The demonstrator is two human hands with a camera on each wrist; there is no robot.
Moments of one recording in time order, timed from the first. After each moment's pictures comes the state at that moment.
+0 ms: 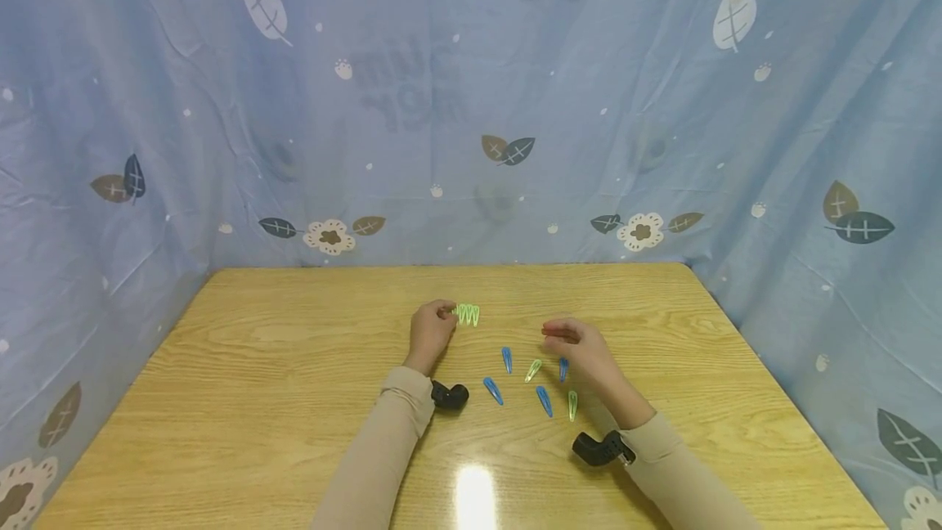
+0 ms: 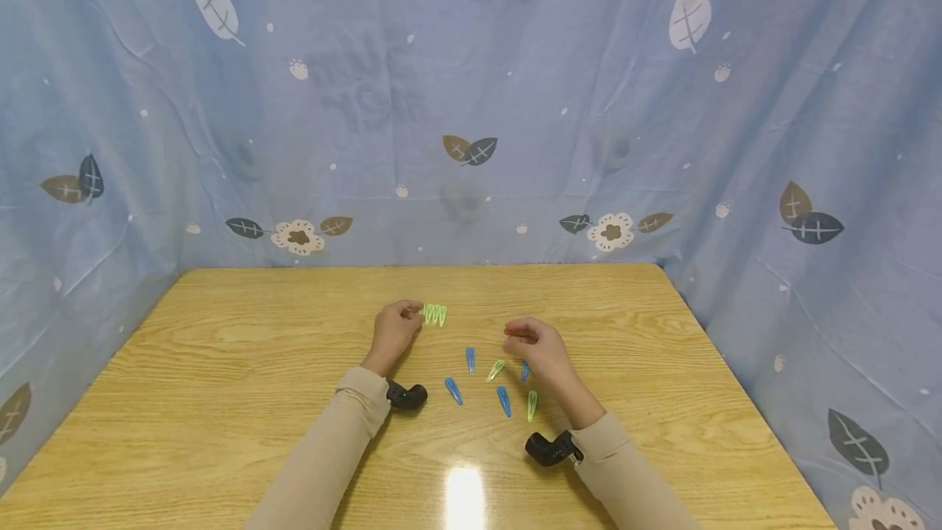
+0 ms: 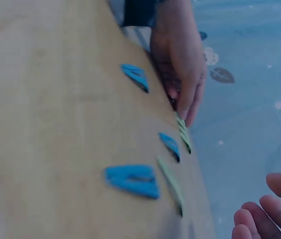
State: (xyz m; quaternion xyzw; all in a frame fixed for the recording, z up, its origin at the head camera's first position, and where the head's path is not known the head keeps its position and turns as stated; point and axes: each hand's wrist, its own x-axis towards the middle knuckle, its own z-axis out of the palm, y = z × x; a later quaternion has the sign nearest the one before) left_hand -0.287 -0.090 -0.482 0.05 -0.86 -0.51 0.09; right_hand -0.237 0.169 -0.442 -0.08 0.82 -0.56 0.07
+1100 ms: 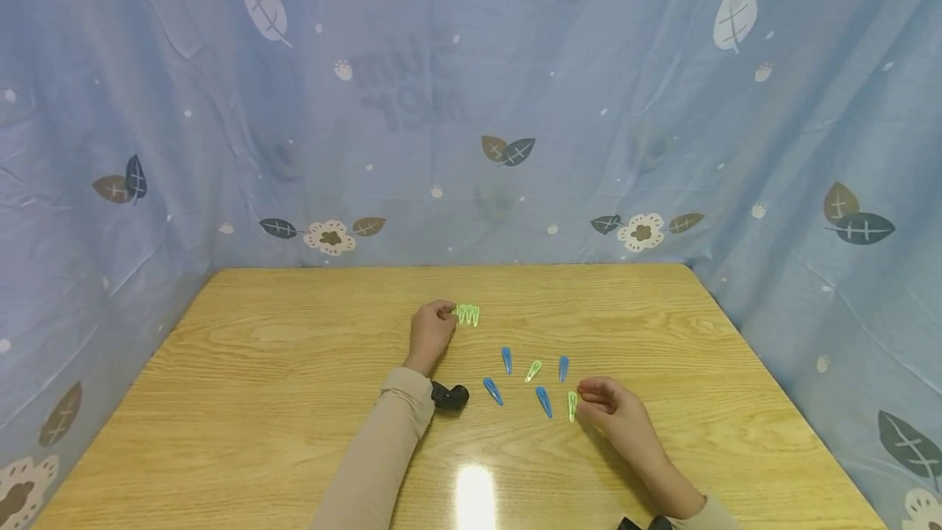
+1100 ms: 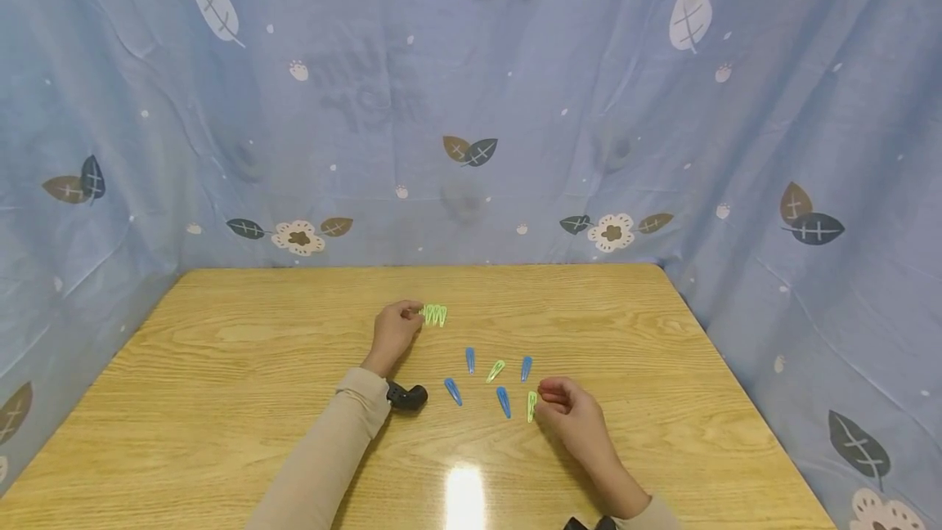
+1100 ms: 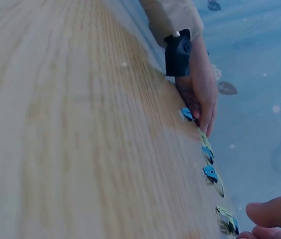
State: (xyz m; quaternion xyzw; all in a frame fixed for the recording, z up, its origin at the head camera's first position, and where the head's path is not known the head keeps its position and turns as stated) left_hand -0.286 -0.090 -0.481 0.05 -0.85 -0.51 0.09; right_hand -0.162 0.208 -0.478 -0.04 0.85 -0.53 0.01
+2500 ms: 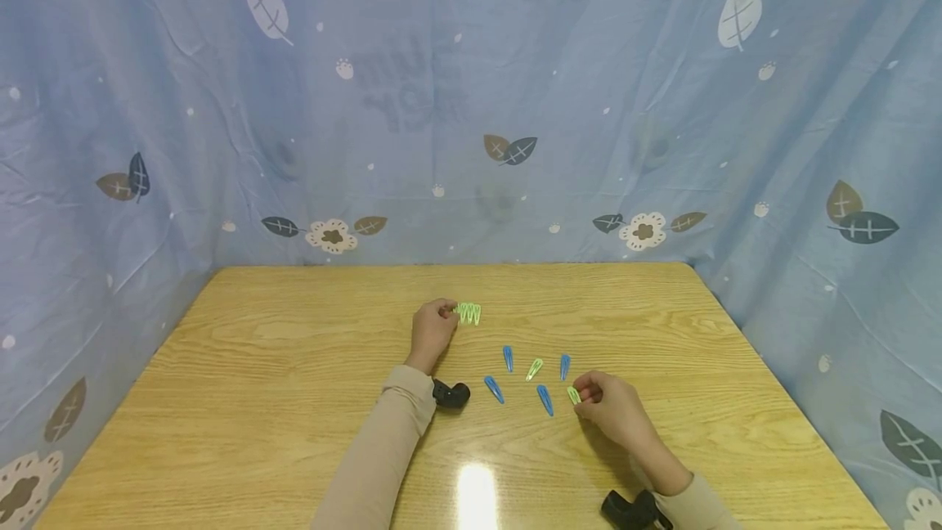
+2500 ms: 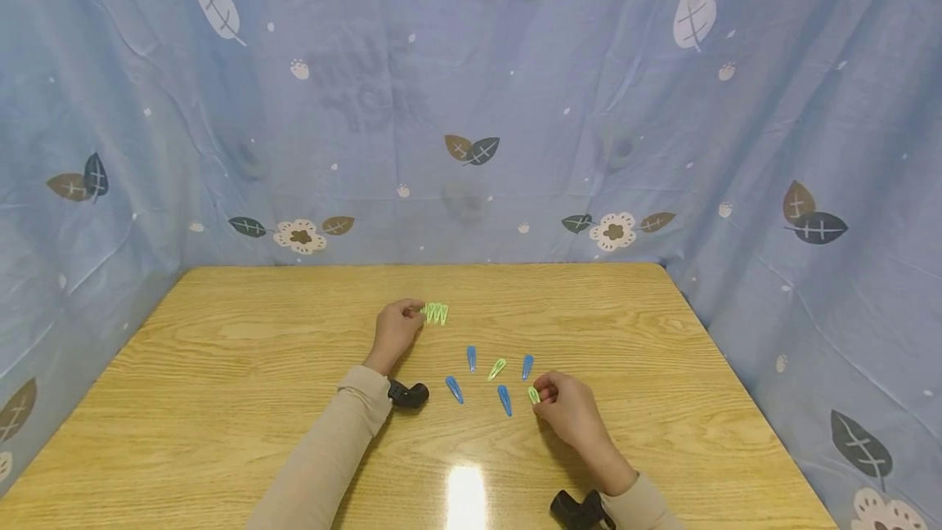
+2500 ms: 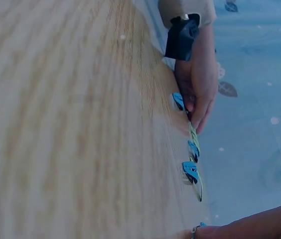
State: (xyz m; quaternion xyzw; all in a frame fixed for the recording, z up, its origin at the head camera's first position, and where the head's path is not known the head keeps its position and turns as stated) left_hand -0.285 -0.090 -0.480 0.04 -0.85 -0.51 0.10; right_hand -0.172 0.192 -0.457 -0.03 0.91 -0.41 0.04
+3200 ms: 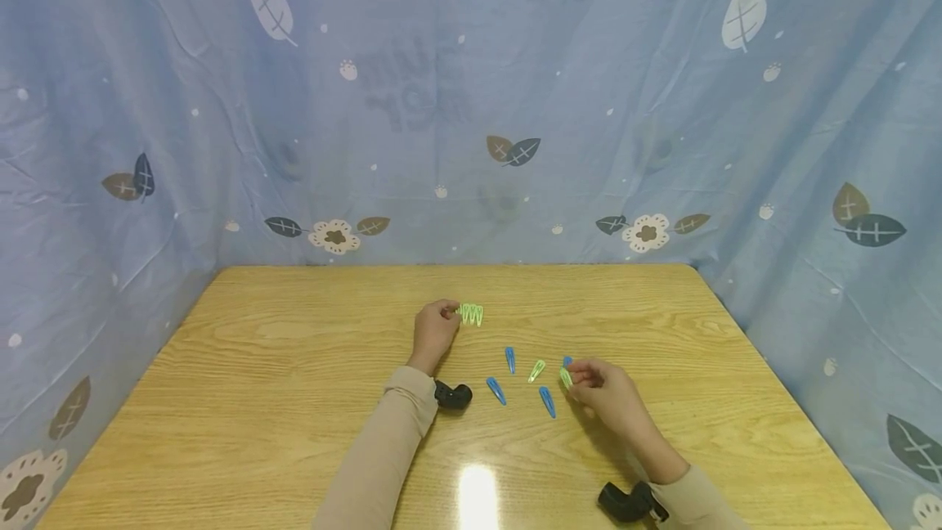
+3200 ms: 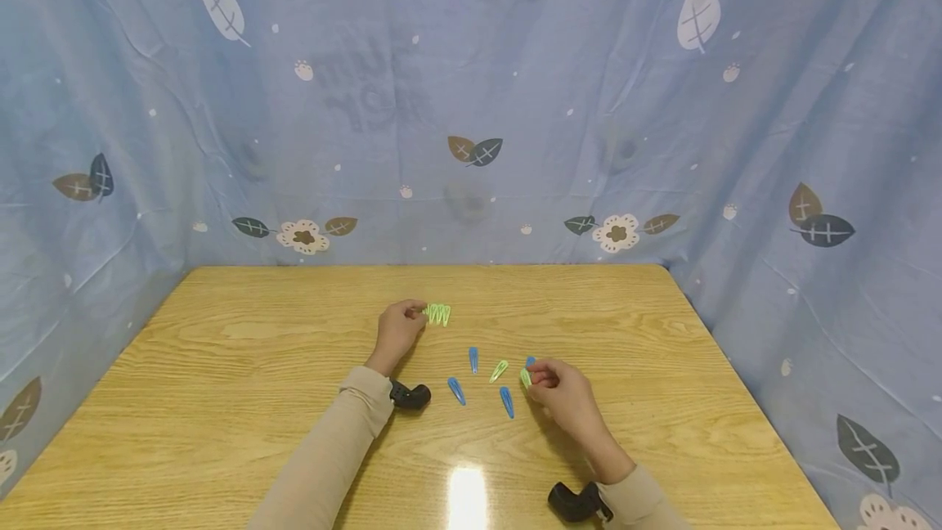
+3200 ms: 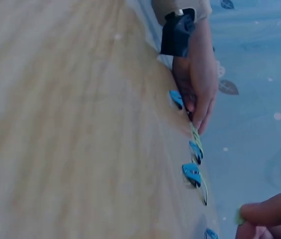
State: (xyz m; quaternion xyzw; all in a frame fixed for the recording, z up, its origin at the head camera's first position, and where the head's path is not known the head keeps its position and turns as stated) left_hand -0.283 -0.090 -0.480 0.03 -0.86 -0.50 0.11; right_hand -0.191 0.191 -0.457 -0.05 0.87 -0.49 0.04
